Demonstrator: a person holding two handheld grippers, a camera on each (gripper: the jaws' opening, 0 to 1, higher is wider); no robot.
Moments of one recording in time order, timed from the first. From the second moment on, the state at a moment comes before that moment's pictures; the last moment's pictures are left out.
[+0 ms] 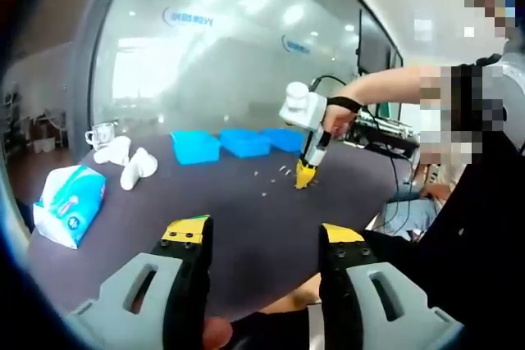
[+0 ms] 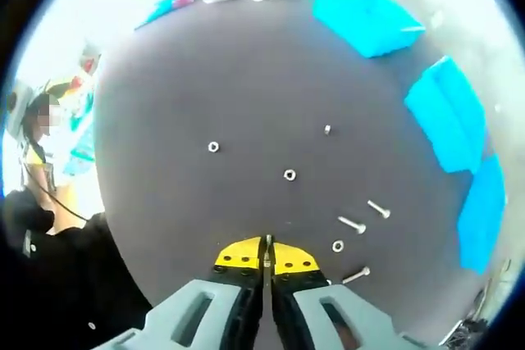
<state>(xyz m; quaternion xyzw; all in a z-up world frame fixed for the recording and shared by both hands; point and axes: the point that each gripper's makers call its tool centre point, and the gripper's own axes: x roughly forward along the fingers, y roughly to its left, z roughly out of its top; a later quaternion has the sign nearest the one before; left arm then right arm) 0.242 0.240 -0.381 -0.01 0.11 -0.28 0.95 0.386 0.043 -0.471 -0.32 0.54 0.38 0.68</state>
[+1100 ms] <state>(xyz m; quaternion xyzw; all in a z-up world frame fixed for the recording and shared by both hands) 0.264 0.214 -0.356 -0.02 0.08 -0.29 0.95 0.406 -0.011 -0.344 -0.10 0.19 0.36 0.91</state>
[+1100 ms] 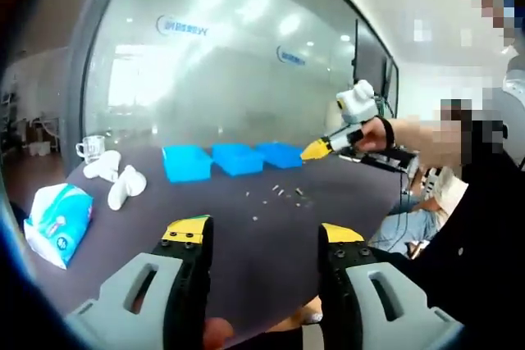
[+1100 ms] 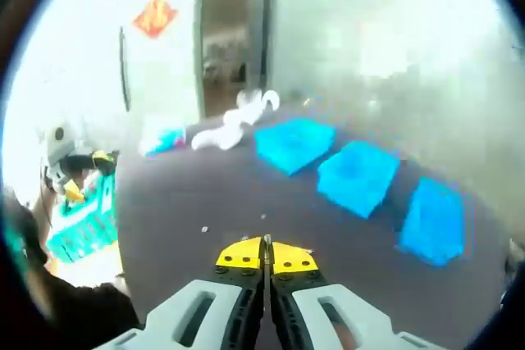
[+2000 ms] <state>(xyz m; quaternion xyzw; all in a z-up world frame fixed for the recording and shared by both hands) 0.271 0.201 -0.350 -0.02 0.08 -0.29 0.95 0.408 -0.159 -0.292 0.00 -0.02 0.16 0.99</state>
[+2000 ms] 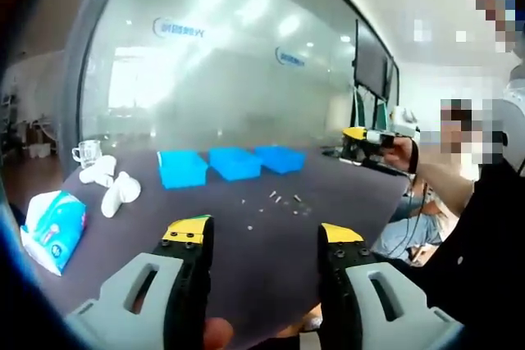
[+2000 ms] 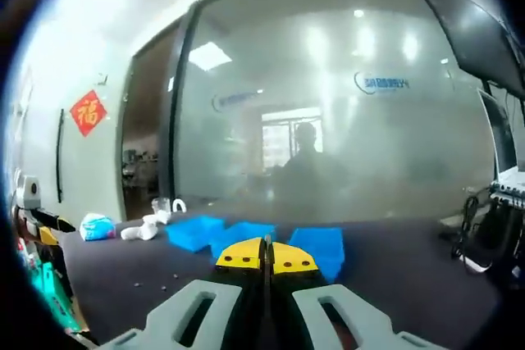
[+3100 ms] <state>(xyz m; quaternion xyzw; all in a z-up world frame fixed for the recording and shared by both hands) 0.262 0.231 -0.342 -0.02 0.07 -0.25 0.97 0.608 -0.148 -0.300 -0.03 0.04 0.13 0.99</state>
